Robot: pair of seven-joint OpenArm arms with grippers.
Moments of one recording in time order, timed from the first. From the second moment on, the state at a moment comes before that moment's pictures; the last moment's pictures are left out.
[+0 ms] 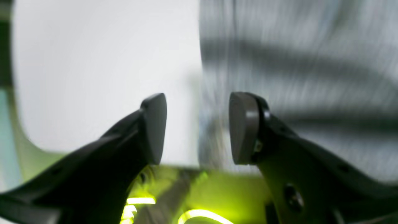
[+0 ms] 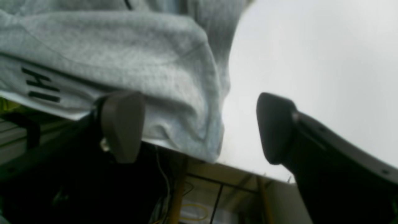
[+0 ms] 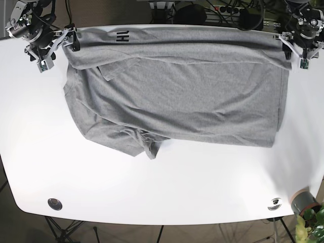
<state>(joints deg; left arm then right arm) 27.5 -9.0 -48.9 101.3 2.3 -40.3 32.3 -28.9 13.5 37.5 113.1 35.8 39.9 -67.5</state>
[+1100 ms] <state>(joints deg) 8.1 -10.0 -44.6 99.0 3.1 -40.4 33.4 8.0 17.0 22.0 83.6 34.9 32.3 -61.8</state>
